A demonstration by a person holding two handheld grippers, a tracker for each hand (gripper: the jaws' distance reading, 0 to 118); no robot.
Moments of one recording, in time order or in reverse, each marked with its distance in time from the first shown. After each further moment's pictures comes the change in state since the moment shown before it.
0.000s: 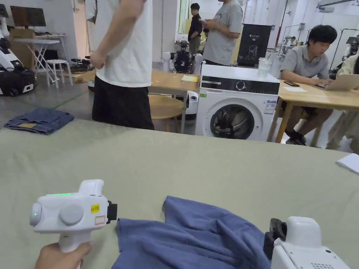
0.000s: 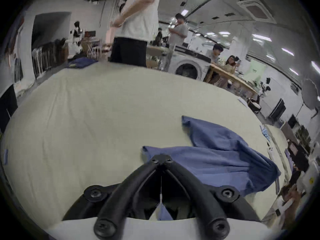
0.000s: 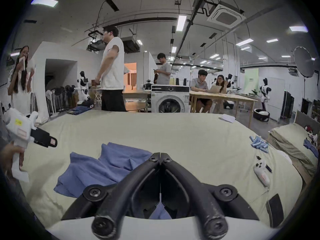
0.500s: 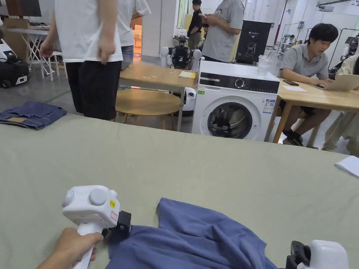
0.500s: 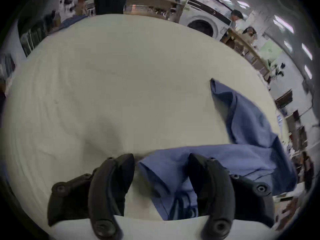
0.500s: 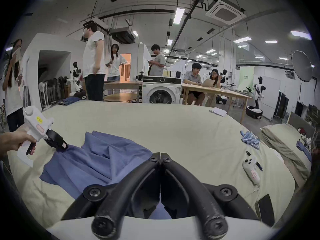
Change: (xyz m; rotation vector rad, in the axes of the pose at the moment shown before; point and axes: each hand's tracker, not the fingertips) left arm 0.027 -0.002 -0.109 -0.362 0.071 -0.020; right arm 0.041 -0.014 -0.007 -0.078 -0.074 0.029
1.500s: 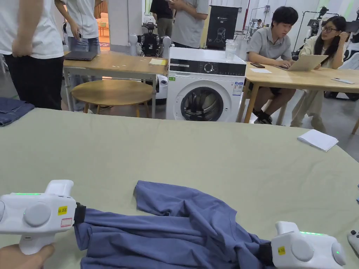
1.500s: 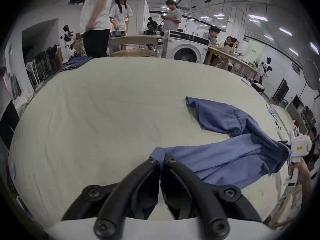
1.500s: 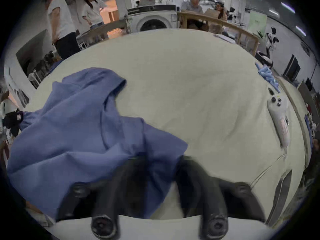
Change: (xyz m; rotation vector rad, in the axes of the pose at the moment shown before) left arm -0.011 -0.071 0.102 0.299 0.001 -0.110; right arm 0.075 -0.067 -0.107 -0.624 0.066 -0.096
